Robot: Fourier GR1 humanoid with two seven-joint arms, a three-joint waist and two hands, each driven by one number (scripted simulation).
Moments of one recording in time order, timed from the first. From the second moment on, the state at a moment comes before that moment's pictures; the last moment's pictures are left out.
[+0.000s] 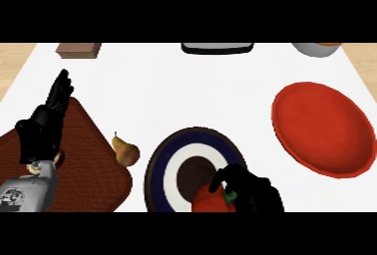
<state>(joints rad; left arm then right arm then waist) -0.19 0.26 0.03 -1.60 -0.13 0.15 0.16 0.09 -0.03 0.75 -2.05 1.20 -0.18 0.70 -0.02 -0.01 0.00</state>
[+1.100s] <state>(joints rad) -0.23 0.24 0.05 -1.59 -0.14 0.12 0.17 -0.14 -0.34 -0.07 -1.65 0.72 -0.33 0.22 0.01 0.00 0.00</state>
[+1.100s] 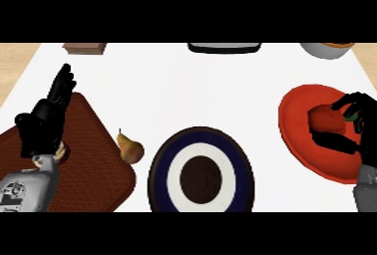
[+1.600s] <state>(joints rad) -0.21 0.22 0.03 -1.61 -0.16 0.12 0.17 -0.40 -0.39 -0.22 -1.06 0.65 -0.41 -0.01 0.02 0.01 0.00</state>
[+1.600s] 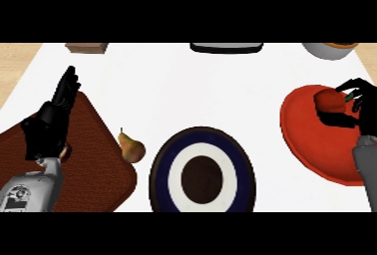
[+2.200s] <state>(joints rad) -0.22 0.21 0.03 -1.61 -0.17 0.12 0.17 -0.58 -0.41 -0.40 -0.60 0.39 -0.29 -0.46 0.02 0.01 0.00</state>
